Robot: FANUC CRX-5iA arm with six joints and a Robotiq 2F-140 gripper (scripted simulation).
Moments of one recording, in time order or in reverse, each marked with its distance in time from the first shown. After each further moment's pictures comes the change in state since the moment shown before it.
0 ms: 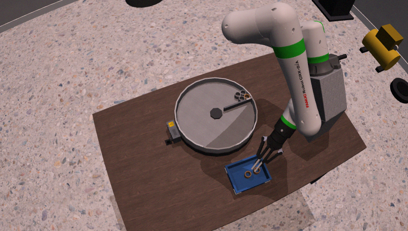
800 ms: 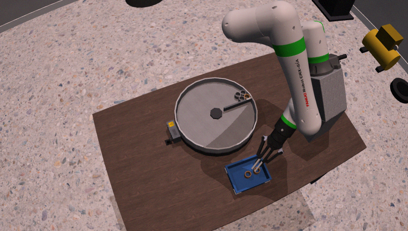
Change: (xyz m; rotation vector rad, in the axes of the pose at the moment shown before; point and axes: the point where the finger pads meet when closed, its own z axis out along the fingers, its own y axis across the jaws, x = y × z) arm 0.003 0.000 -0.004 0.000 0.000 0.000
